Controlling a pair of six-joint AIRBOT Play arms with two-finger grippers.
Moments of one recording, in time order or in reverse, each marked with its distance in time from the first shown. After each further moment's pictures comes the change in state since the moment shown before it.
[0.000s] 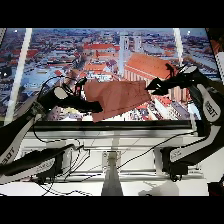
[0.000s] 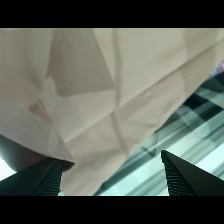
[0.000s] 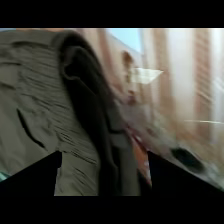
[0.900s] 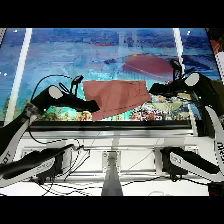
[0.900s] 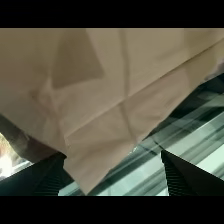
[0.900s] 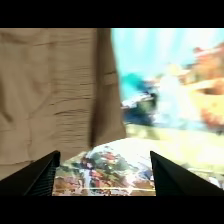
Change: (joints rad) left arm 0.026 0.039 0.002 0.030 -0.029 0.000; right arm 0.150 0.573 -0.299 -0.422 -0.259 0.288
